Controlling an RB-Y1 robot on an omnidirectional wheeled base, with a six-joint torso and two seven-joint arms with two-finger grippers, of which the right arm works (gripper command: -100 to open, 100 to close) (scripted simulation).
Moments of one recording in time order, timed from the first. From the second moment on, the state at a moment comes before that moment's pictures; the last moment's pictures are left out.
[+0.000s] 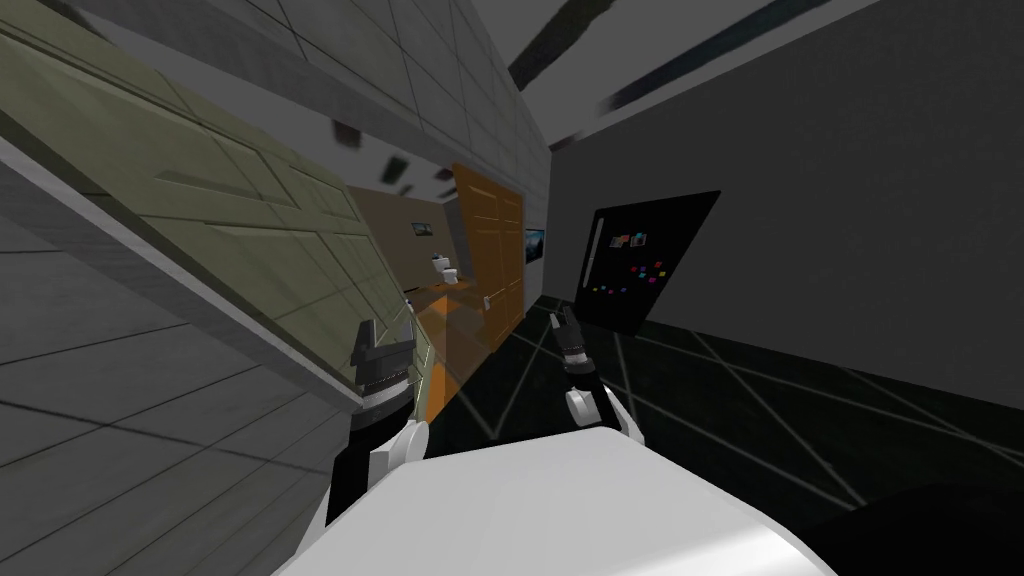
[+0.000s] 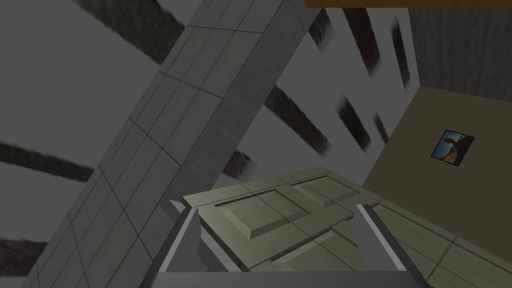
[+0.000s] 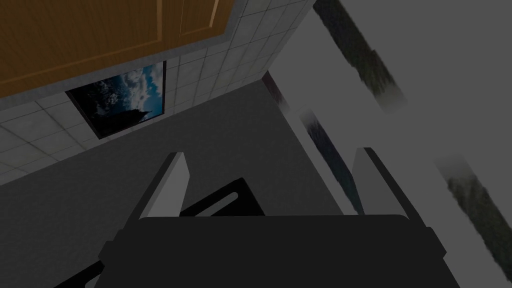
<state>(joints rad) 0.32 -0.09 0.14 -1.93 -0.01 -0.64 -0.12</state>
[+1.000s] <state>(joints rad) 0.25 -0.11 0.20 -1.72 0.00 -0.67 -0.13</state>
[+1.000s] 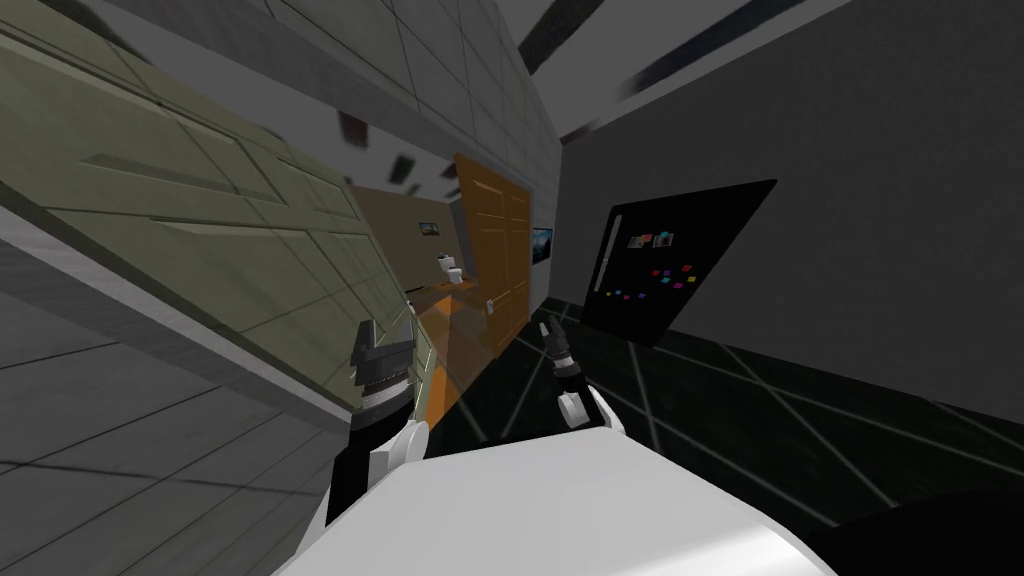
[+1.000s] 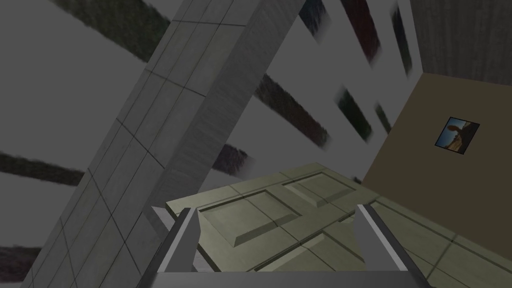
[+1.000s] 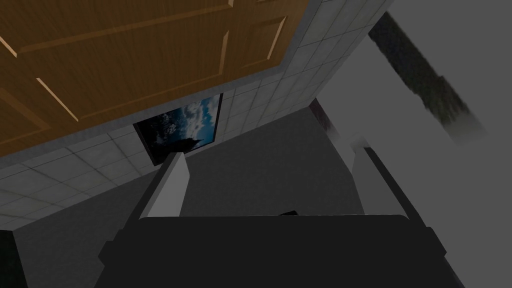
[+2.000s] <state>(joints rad) 0.17 -0.11 0.26 -1.51 0.01 -0.69 -0.14</state>
